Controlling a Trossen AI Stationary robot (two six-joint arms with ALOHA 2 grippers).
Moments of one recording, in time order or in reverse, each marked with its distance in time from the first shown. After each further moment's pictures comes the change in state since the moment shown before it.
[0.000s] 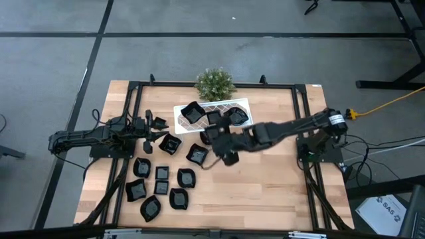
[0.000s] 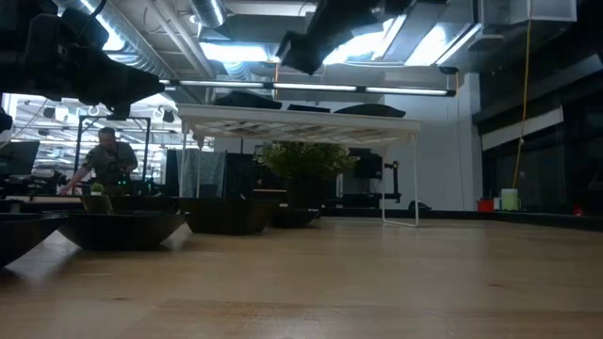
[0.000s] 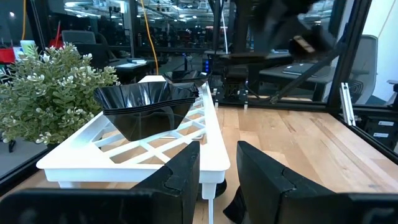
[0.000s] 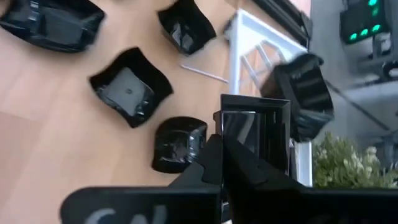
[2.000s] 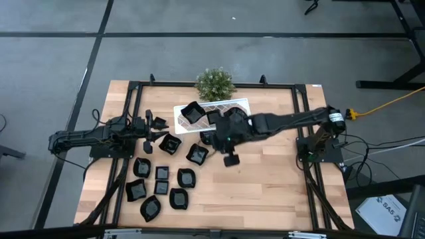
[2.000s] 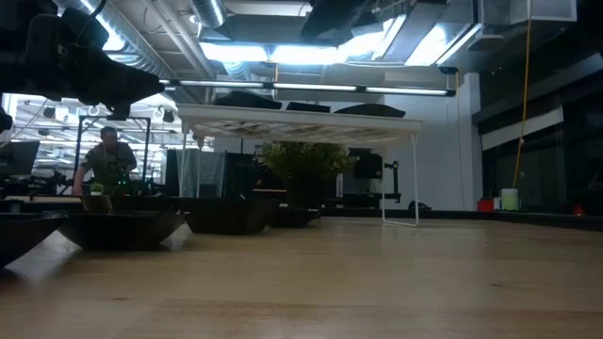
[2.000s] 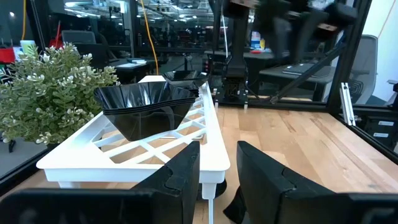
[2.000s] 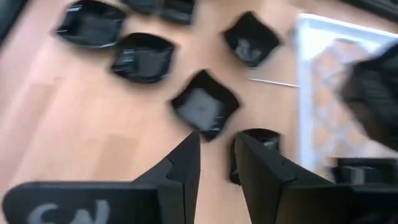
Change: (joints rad) left arm 0.000 0.000 0.000 0.000 0.000 0.000; right arm -0.053 0.004 0.057 -0.067 -0.374 0.188
